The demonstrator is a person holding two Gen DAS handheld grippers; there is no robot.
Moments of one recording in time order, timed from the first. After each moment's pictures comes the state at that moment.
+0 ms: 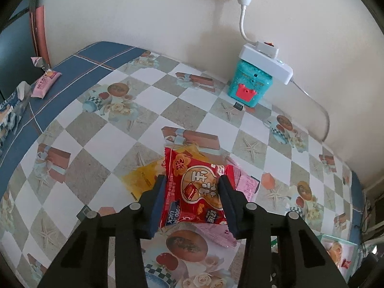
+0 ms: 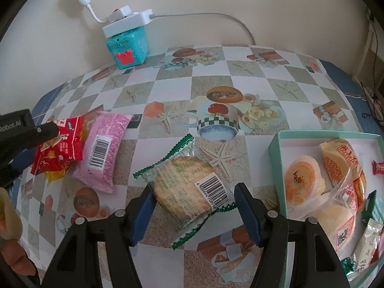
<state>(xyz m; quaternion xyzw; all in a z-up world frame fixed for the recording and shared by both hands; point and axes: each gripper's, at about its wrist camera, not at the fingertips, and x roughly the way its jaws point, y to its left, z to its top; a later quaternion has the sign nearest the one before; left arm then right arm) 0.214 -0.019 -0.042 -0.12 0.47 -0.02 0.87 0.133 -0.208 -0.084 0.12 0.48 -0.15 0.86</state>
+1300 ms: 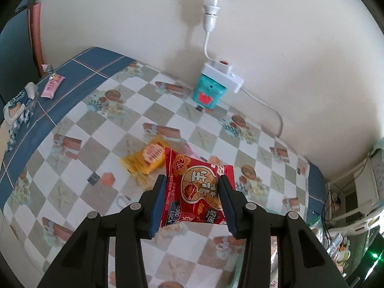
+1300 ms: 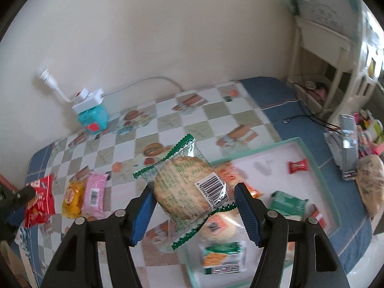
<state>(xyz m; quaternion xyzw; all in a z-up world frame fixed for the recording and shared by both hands) 0.140 -0.036 0.063 -0.15 0.49 -0.07 0.86 0.034 -0.294 0.051 0.18 0.41 -0.27 0.85</state>
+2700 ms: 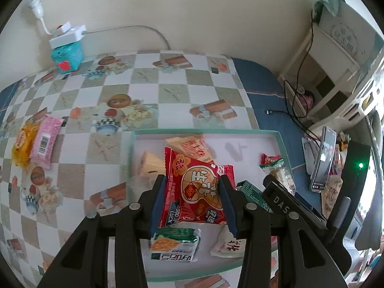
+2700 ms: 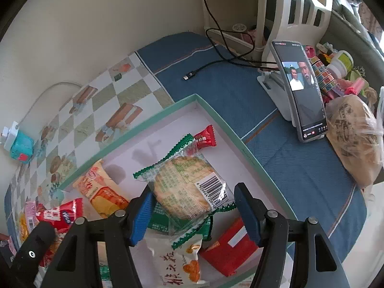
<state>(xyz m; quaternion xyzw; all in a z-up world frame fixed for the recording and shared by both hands) 0.050 -0.284 0.008 0.05 0.54 -0.28 0.80 -0.036 -0.450 -0.035 0.28 0.46 -0.37 0.75</state>
